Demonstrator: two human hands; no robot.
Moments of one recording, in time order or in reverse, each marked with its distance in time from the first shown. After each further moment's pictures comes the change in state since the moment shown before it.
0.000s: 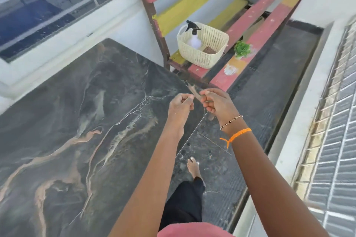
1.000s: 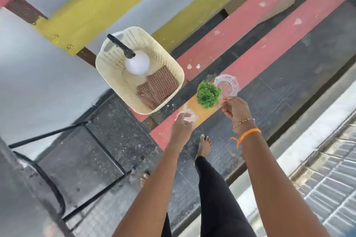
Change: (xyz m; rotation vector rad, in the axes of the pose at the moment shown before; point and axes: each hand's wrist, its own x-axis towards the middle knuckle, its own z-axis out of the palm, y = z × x) left_hand 0.421 -0.002 0.355 0.382 0.023 -0.418; right_hand 0.558 -0.034 -0.288 0.029 0.184 0.512
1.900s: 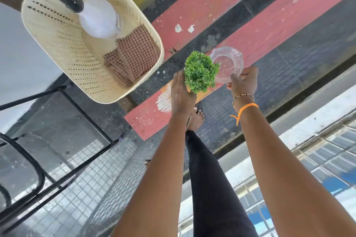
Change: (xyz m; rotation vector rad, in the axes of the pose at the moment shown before) left_hand 0.107 0.002 0.081 0.186 0.375 0.278; right_hand 0.128 0.027 -0.018 -0.413 0.245 -0.192
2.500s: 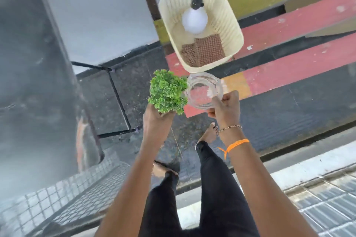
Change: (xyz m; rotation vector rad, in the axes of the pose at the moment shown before) left_hand -0.199 -0.082 -0.242 -0.321 0.267 -0.347; right_hand -0.291 -0.005 0.032 0.023 -0.416 -0.316
